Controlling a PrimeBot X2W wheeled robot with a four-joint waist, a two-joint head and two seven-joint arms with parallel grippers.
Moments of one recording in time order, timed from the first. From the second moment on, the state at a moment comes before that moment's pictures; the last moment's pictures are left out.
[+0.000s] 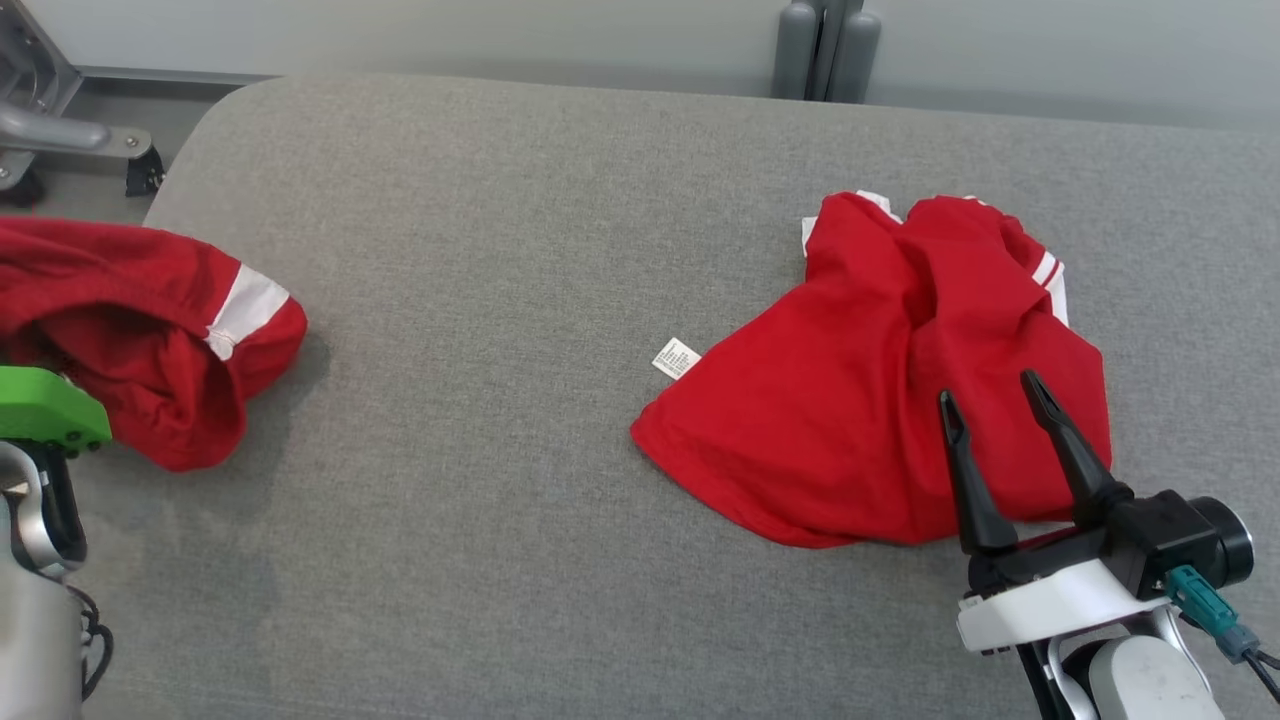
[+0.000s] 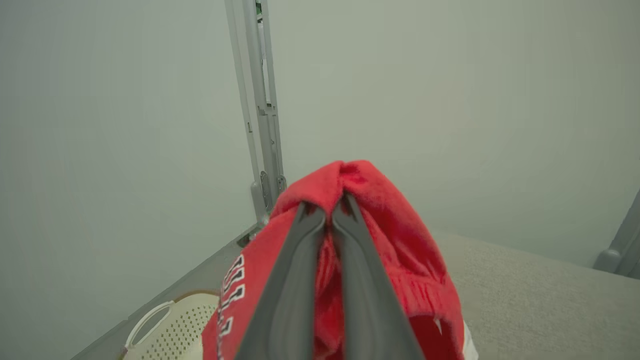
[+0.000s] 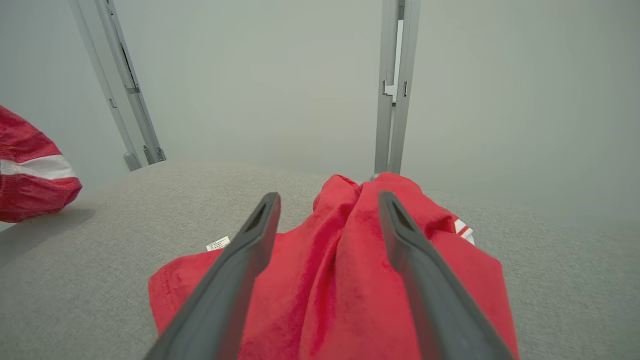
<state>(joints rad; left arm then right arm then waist) -0.54 0.39 0.03 0.57 -0.43 0.06 -0.26 -0.02 -0.11 0.08 0.00 0.09 0.13 -0.26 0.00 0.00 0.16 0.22</state>
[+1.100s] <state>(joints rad) -0.16 0.12 0.04 0.16 -0.21 0.01 -0.26 -0.02 -0.06 0.11 0.03 0.10 0.13 -0.26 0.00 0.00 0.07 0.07</state>
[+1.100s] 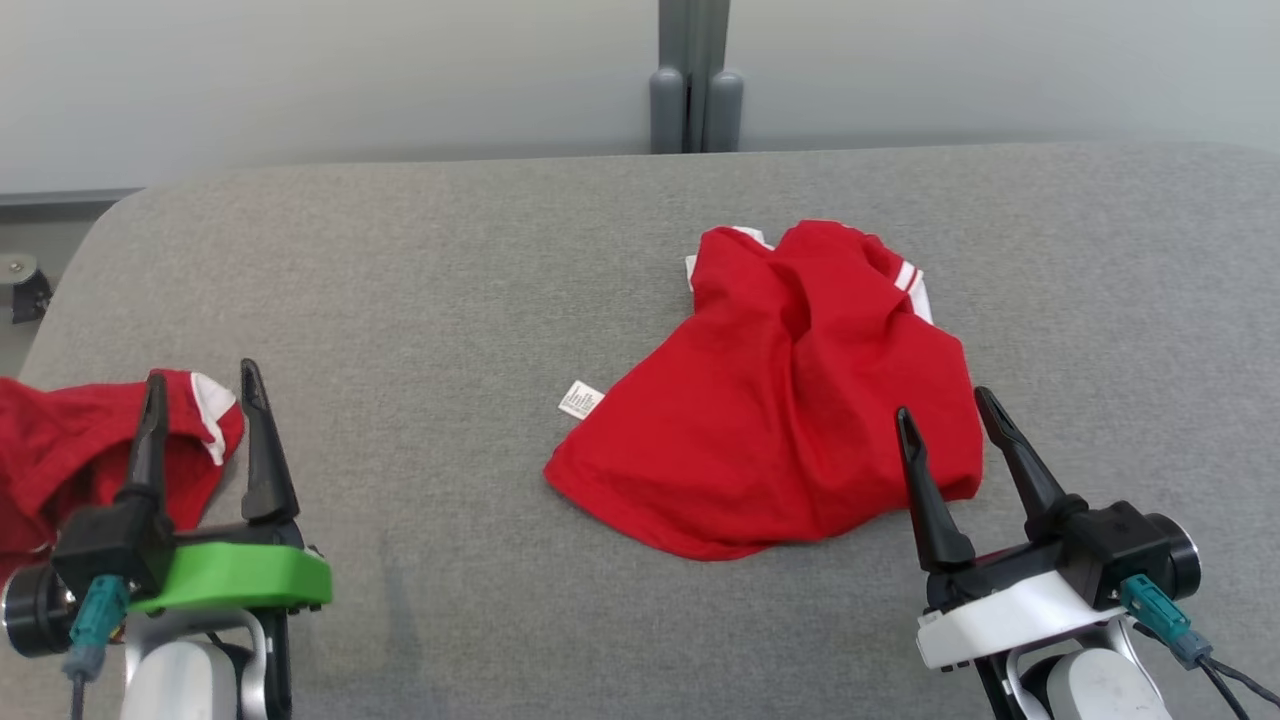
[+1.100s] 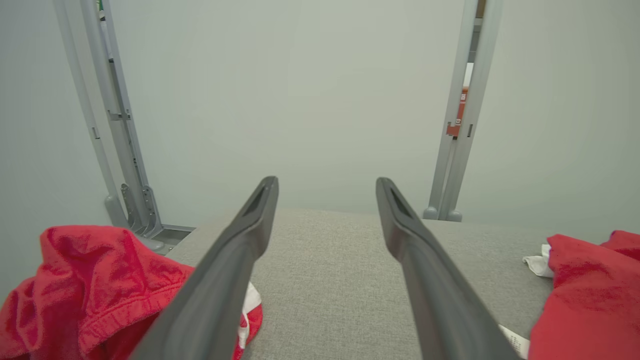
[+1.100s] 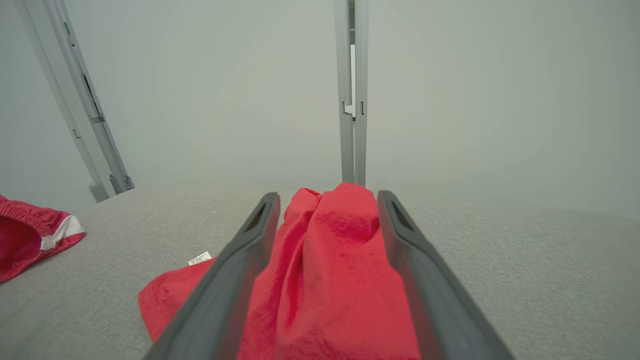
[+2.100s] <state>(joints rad) 0.12 0.05 -0.14 0.11 -0.17 0.03 -0.26 0.06 -0.05 0.11 0.06 0.09 0.13 -0.26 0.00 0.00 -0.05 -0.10</state>
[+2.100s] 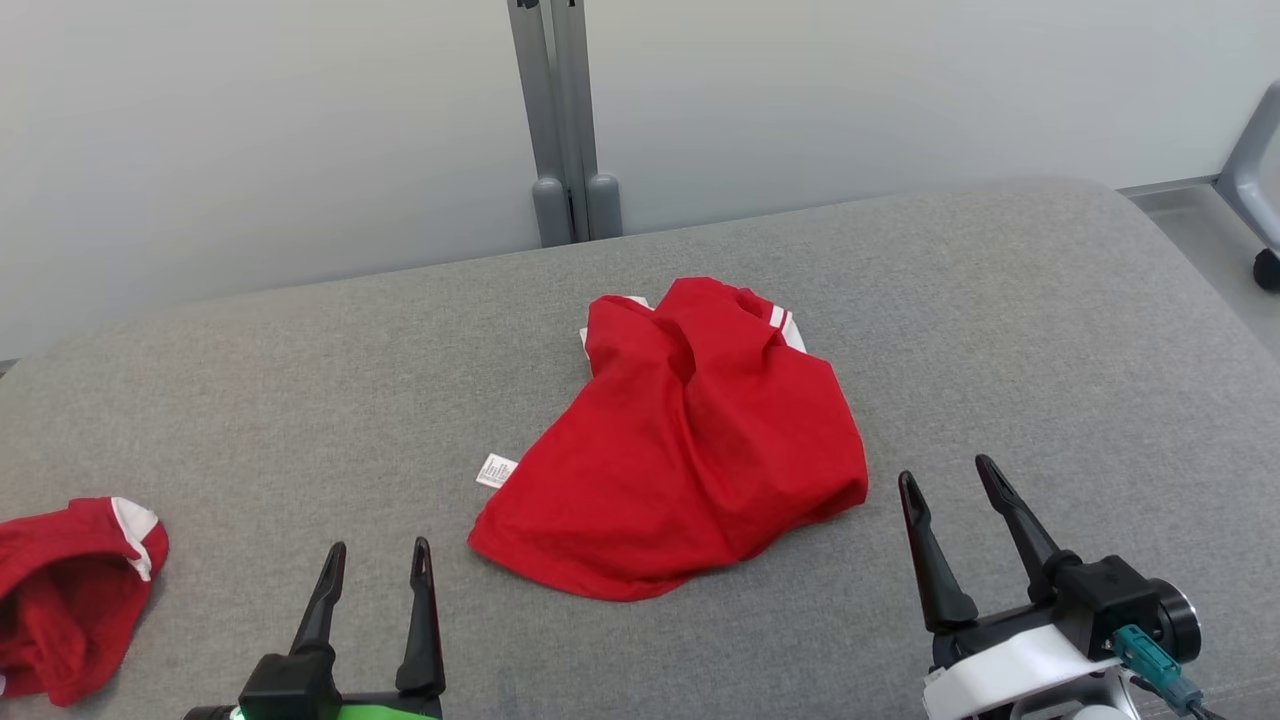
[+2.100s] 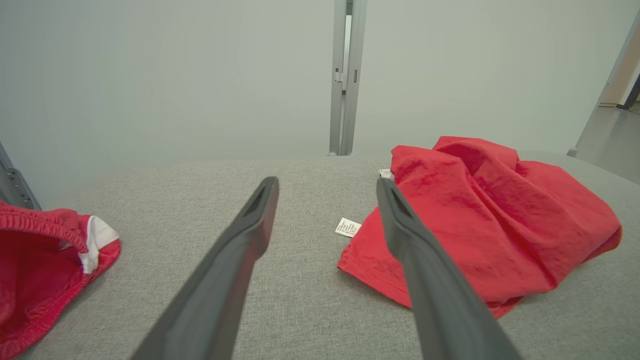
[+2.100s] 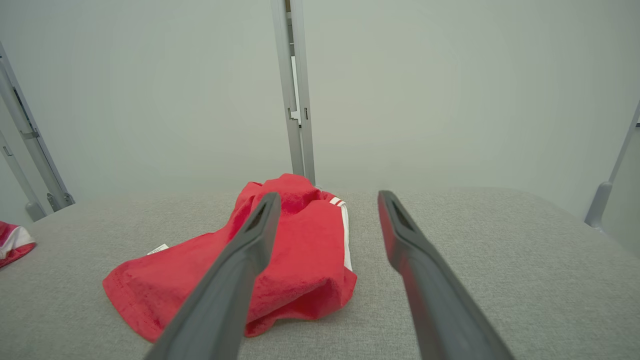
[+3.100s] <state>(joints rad) 0.13 0.05 -0.13 0.11 -0.19 0.05 -0.26 0.07 -0.05 0.13 0.07 0.09 0.13 -0.26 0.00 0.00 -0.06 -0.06</state>
